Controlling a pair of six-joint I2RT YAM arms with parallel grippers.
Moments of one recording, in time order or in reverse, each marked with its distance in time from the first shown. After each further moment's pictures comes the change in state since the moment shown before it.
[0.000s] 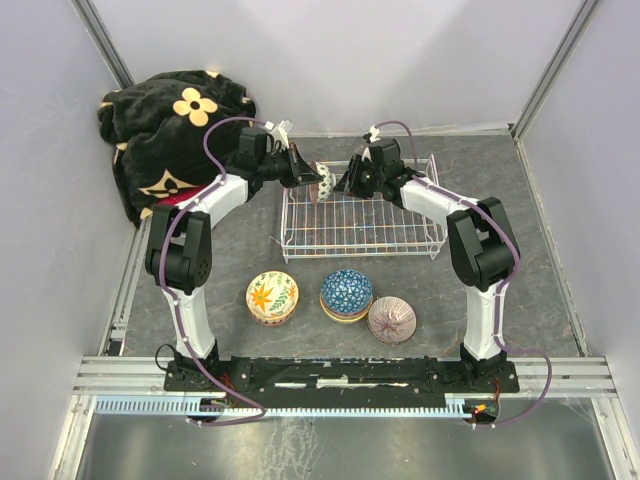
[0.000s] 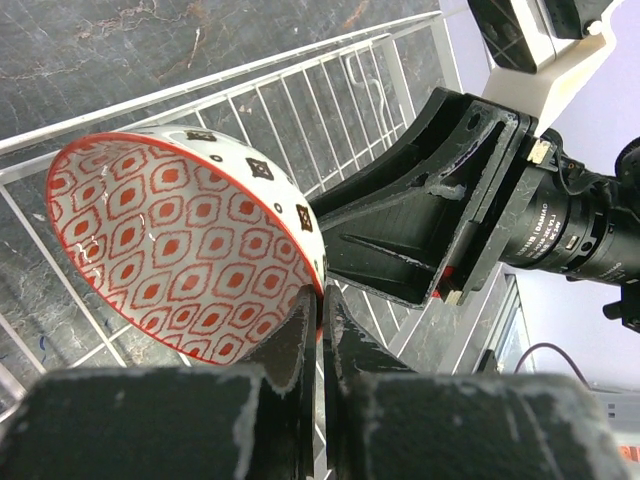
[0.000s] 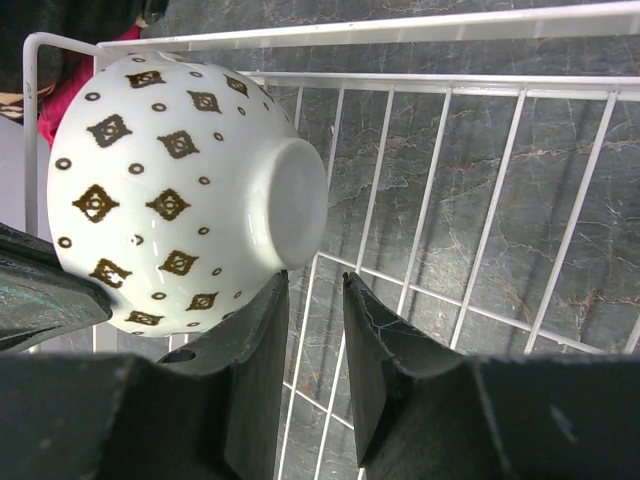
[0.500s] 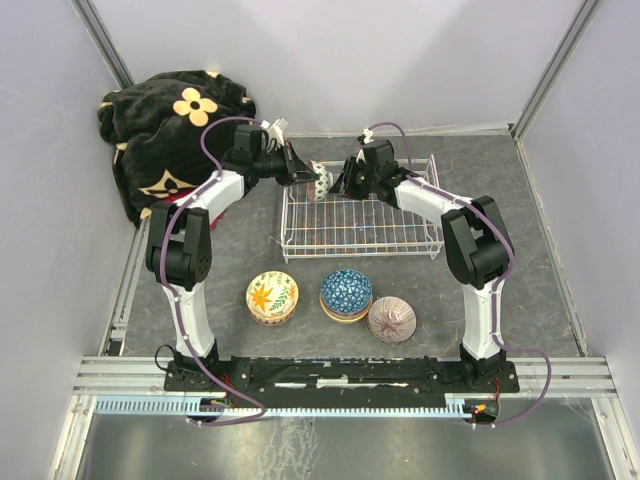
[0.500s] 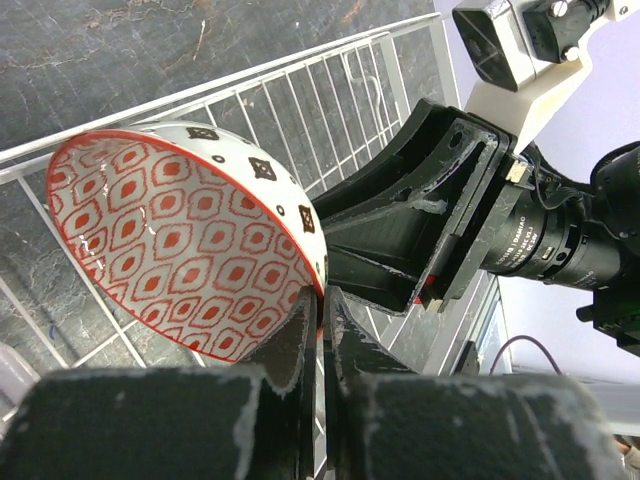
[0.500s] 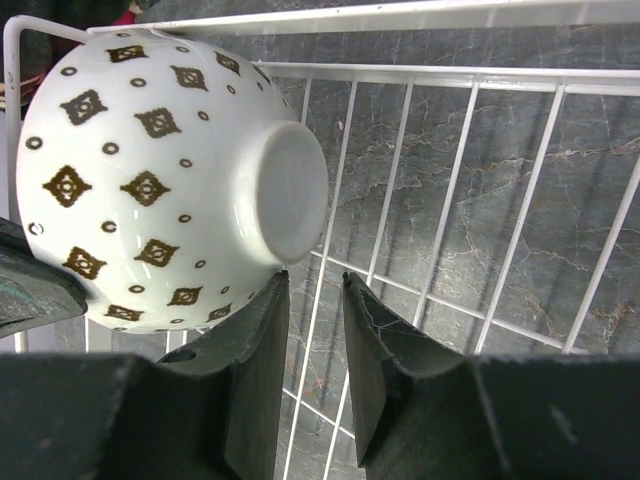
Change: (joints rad) left arm 0.039 0.037 0.044 -0.042 0.052 0.000; right arm 0.020 0.035 0.035 -0.018 0.006 0.000
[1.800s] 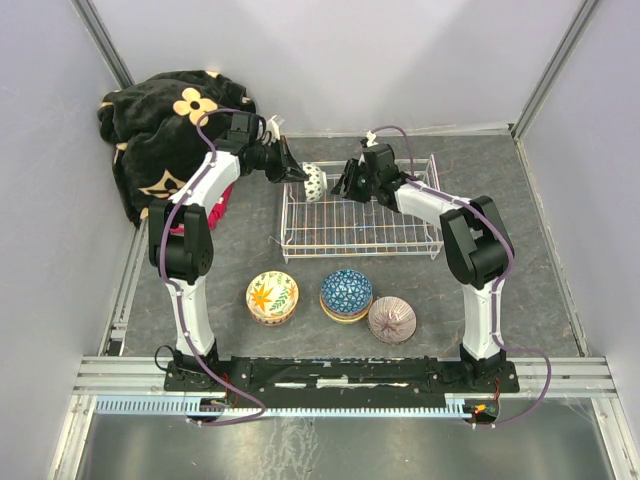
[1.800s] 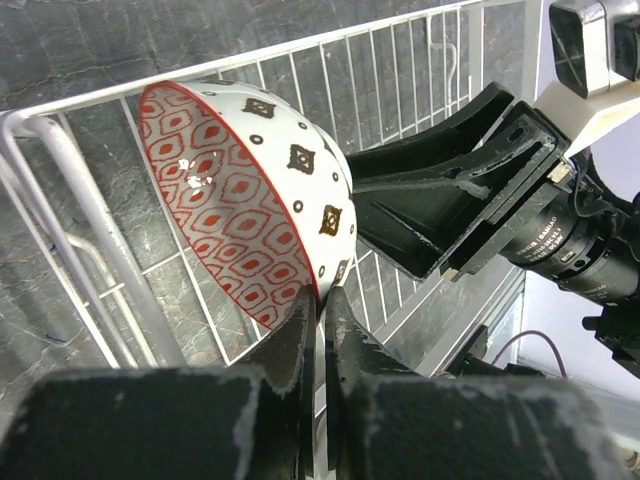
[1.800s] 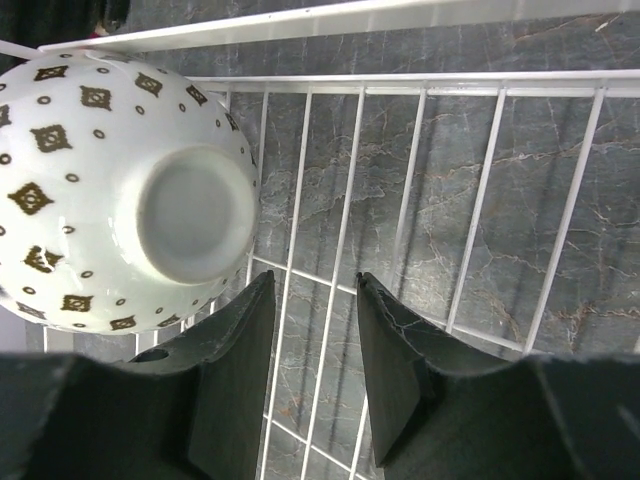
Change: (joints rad) left arm 0.030 0.067 0.267 -0.492 -0.095 0.127; right arm 0.003 0.000 -0.044 0.050 0.066 -0.002
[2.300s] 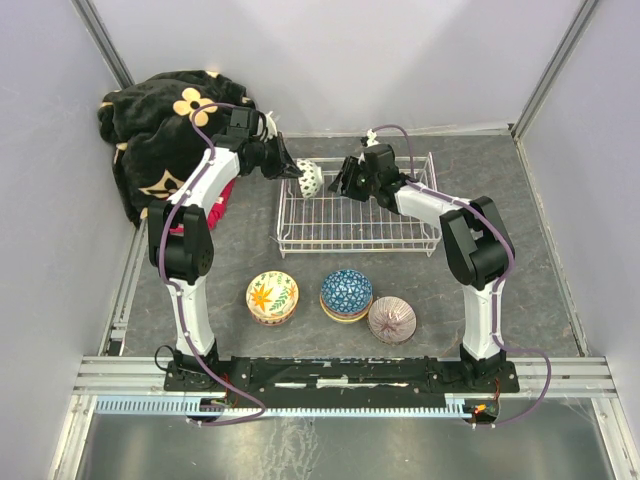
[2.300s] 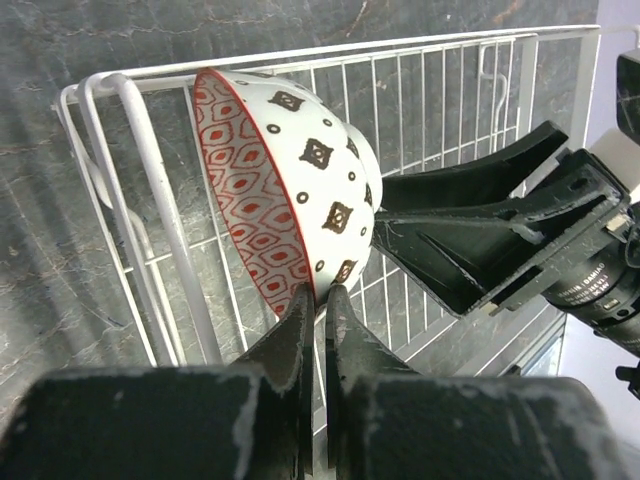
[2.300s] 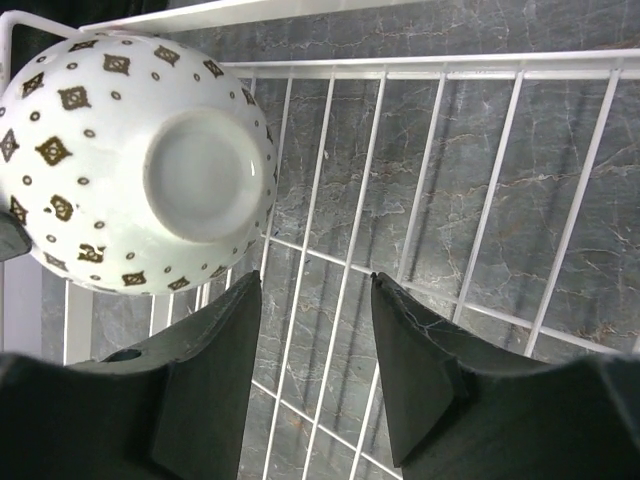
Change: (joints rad) left arm -0.003 0.000 0.056 -0.074 -0.152 0.006; right arm 0.002 -0.006 -0.021 0.064 -0.001 0.013
